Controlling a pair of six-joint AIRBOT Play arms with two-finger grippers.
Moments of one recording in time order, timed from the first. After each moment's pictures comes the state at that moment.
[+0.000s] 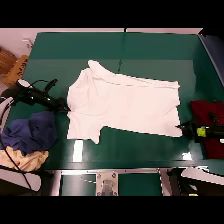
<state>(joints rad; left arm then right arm) 0.18 -1.66 1.12 0.85 -1.30 -1.01 -0.89 -1.37 0.59 -0.90 1.24 1.14</state>
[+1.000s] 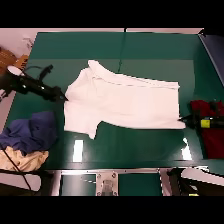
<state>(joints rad) 0.18 -1.58 1.33 0.84 -1.42 -1.02 -0.83 -1.32 0.78 -0.77 1.42 1.13</state>
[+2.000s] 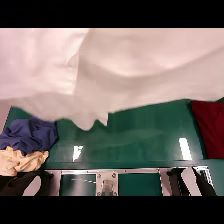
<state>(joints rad) 0.18 -0.84 1.99 0.91 -1.25 -1.18 -0.87 -0.78 1.66 -0.40 1.10 1.32</state>
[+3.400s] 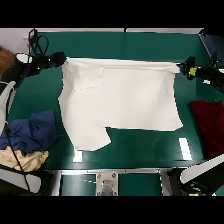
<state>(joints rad) 0.04 -1.68 1.47 0.66 -0.53 -1.10 -0.44 -1.86 1.56 -0.35 0.84 1.14</state>
